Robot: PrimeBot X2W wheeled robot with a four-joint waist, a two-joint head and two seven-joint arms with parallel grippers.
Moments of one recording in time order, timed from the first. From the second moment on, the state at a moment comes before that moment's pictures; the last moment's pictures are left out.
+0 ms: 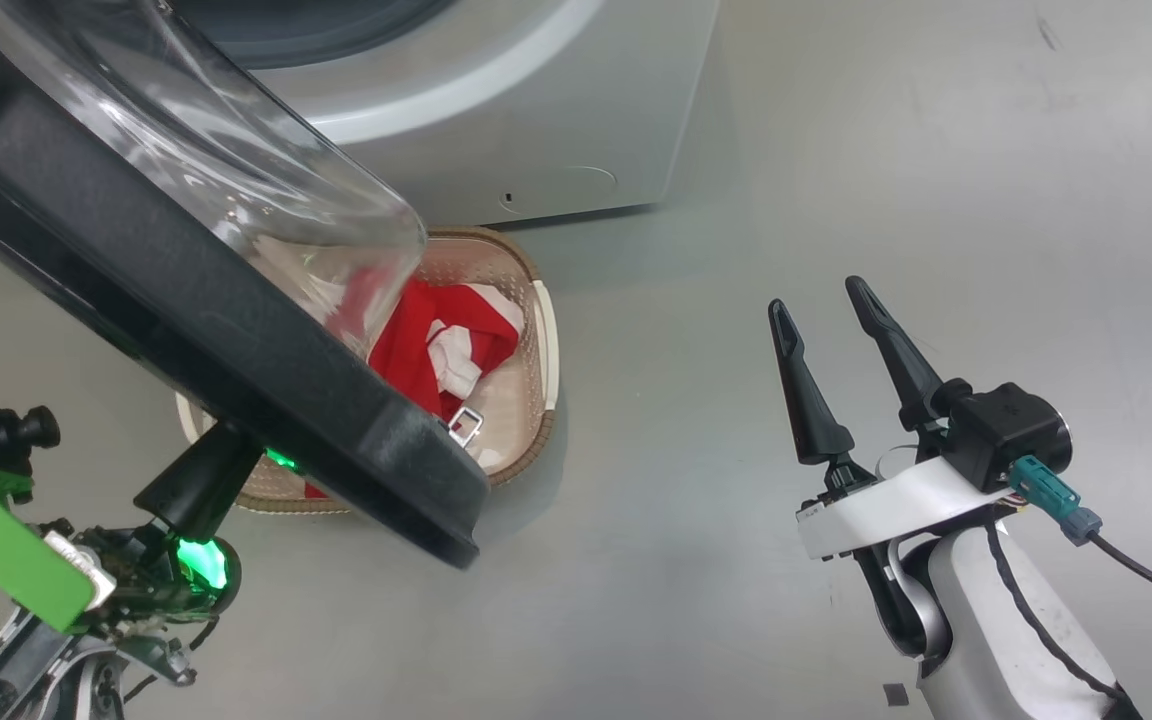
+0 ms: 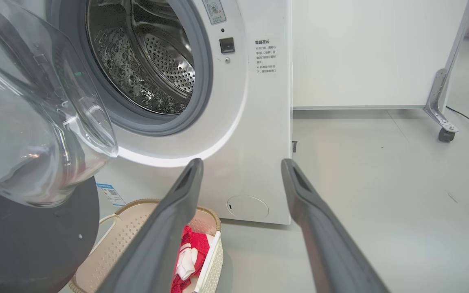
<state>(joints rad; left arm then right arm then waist) -0.09 0.11 0.06 -0.24 -1.83 -0.12 0.75 -0.23 -0.06 0.31 0.14 0.30 0.10 -0.26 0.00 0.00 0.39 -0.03</state>
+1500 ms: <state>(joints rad) -0.68 0.07 0.09 0.10 -1.57 -0.08 0.44 -0.33 -0.05 0.32 0.09 0.43 0.10 -0.26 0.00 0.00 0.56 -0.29</state>
